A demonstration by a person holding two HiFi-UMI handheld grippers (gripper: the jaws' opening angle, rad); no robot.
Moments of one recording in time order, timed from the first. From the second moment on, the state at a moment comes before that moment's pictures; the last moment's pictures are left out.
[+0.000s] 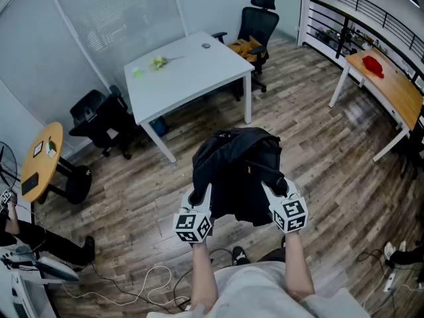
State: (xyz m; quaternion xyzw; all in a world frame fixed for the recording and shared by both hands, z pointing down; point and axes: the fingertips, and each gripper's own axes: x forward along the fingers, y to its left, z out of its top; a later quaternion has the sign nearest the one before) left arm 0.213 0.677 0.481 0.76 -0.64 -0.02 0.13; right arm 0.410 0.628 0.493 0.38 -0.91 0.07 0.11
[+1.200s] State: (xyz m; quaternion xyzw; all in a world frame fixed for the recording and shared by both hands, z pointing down) left arm 0.147 0.650 0.473 0.76 -0.64 -0.02 0.12; right arm 0.338 0.585 0.486 0.35 -0.93 0.05 0.11
